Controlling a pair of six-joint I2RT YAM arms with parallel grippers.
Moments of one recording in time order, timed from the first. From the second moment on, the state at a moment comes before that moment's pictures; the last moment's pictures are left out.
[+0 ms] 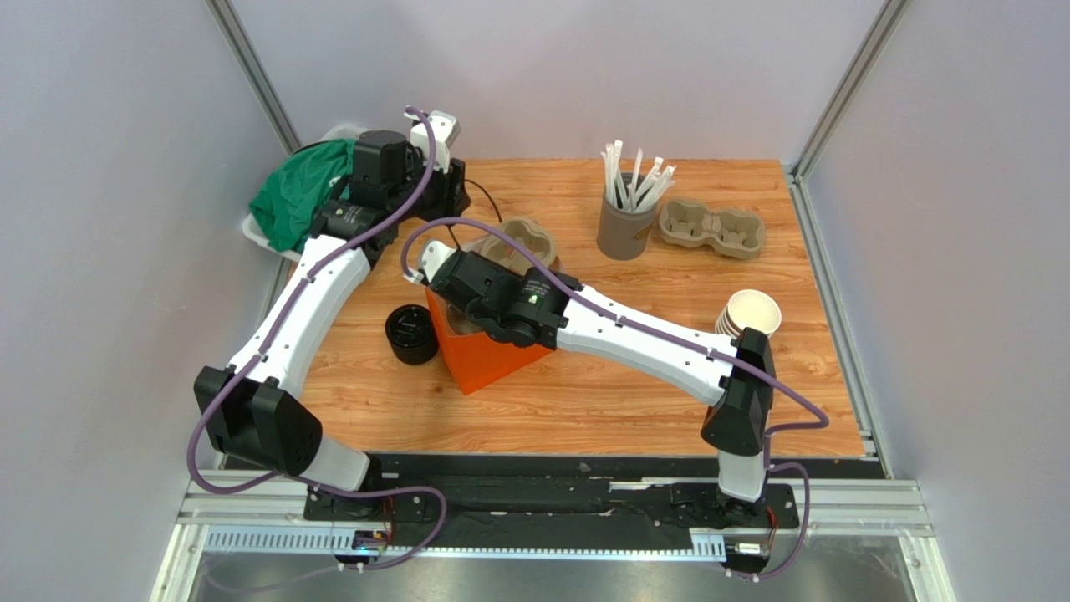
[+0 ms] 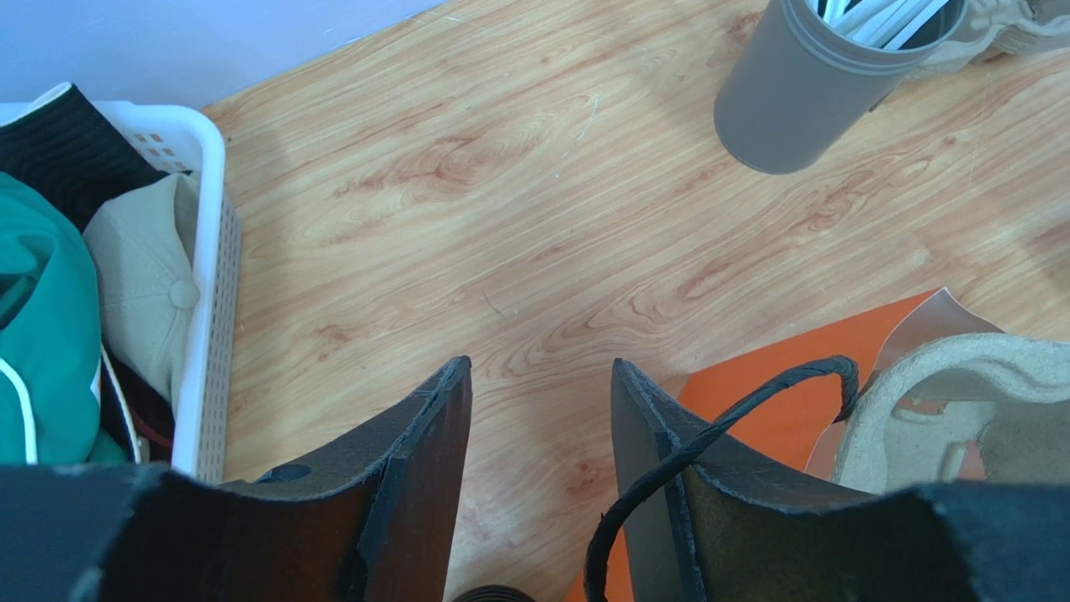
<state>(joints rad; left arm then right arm) -0.29 1.46 1.49 -0.47 0.20 0.07 1.17 1.88 1.90 -0.88 0.62 -0.22</state>
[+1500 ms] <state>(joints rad) -0.29 1.47 1.48 -0.47 0.20 0.05 1.19 1.91 1.89 -0.89 0.55 -0.22</state>
